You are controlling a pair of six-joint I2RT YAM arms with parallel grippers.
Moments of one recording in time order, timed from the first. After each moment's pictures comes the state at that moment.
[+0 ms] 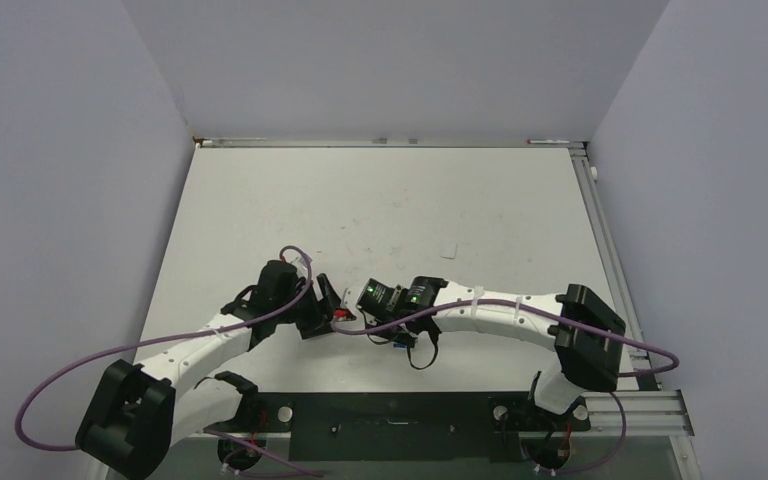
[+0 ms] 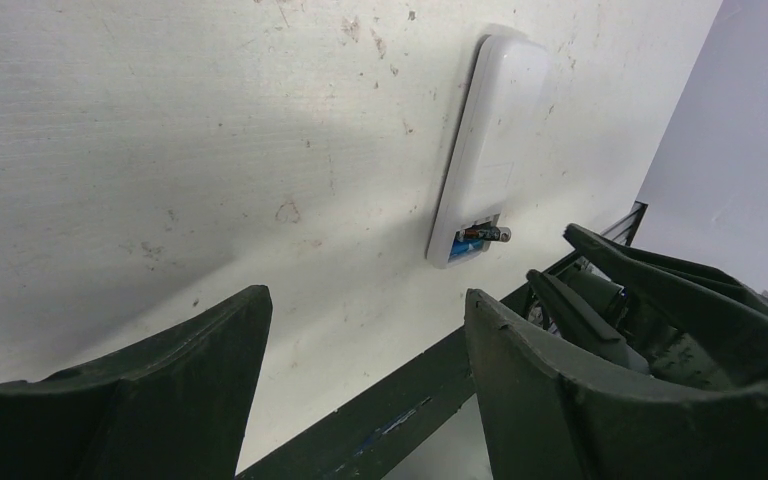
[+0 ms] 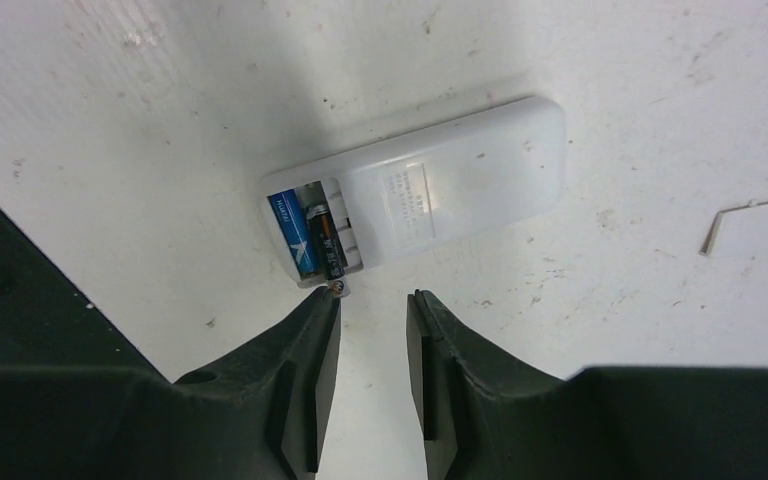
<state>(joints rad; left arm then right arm) -0.46 1.07 0.40 -0.16 0.41 -0.93 1.17 1.64 1.14 -0.80 0.19 -0.21</state>
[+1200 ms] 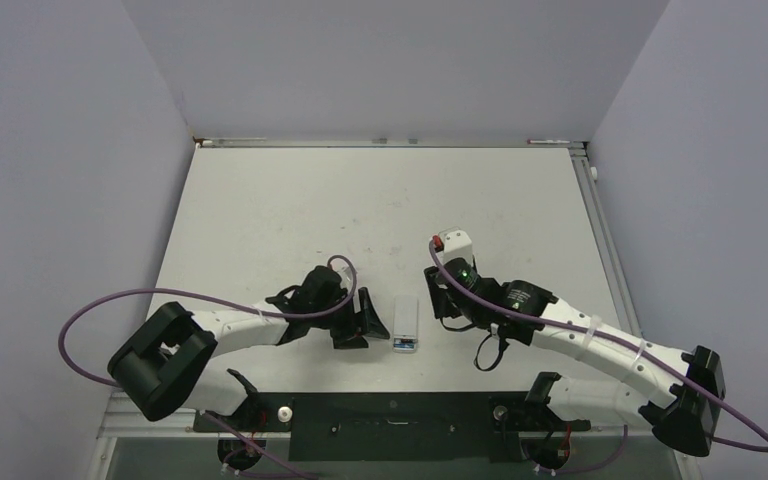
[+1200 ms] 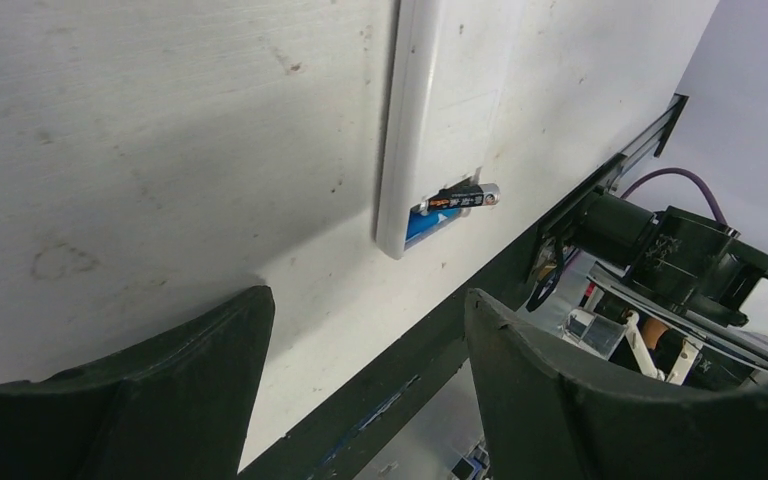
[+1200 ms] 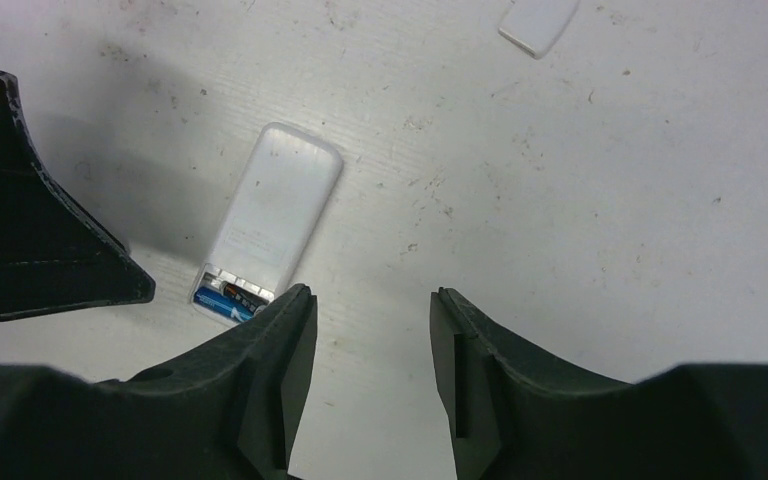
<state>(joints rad) -0.72 1.36 0.46 0.06 0.43 -1.02 0.98 1.06 0.88 -0.66 0.42 0.42</state>
